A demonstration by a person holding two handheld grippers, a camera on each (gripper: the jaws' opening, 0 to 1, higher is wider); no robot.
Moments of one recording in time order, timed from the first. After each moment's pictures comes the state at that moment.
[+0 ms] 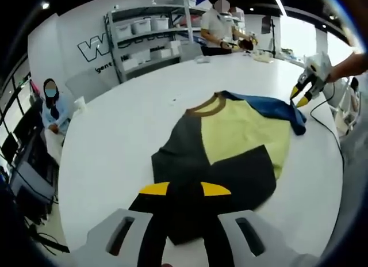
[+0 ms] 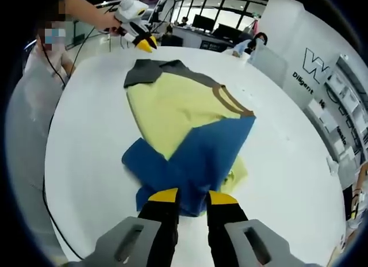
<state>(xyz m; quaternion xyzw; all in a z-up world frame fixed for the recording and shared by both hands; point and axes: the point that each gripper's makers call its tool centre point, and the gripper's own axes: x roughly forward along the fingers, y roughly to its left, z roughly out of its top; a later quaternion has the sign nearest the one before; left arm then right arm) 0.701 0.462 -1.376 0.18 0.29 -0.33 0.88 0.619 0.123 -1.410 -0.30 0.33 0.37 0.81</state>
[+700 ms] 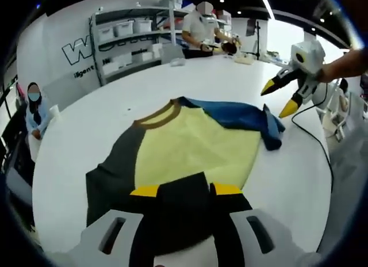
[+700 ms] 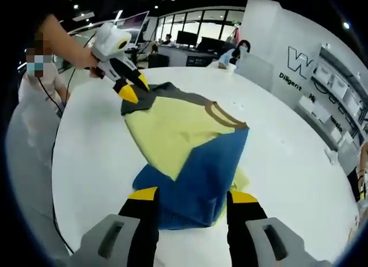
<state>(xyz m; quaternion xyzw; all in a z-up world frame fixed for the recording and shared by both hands) 0.662 0.358 -1.403 0.17 0.30 -0.39 0.86 0.612 0.140 -1.393 -0.23 0.30 0.35 0.86</state>
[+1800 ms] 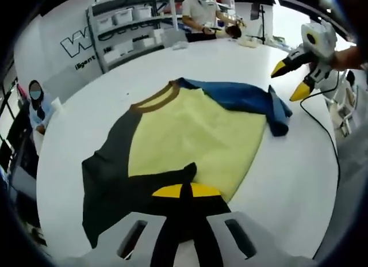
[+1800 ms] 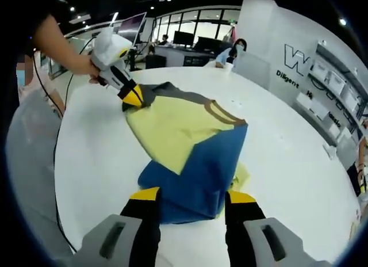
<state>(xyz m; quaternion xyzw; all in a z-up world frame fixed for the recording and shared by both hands) 0.659 0.372 -1.413 0.19 0.33 -0.35 0.85 0.603 0.135 -1.392 -0.22 0.31 0.34 0.86</state>
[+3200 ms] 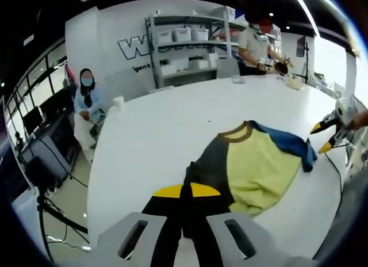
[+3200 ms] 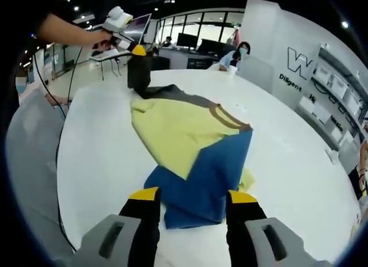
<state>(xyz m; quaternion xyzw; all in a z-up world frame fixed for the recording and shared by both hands) 0.703 0.517 -1.299 0.11 0.27 -0.20 0.94 0.599 0.147 -1.388 -0.22 0.30 0.35 0.86</state>
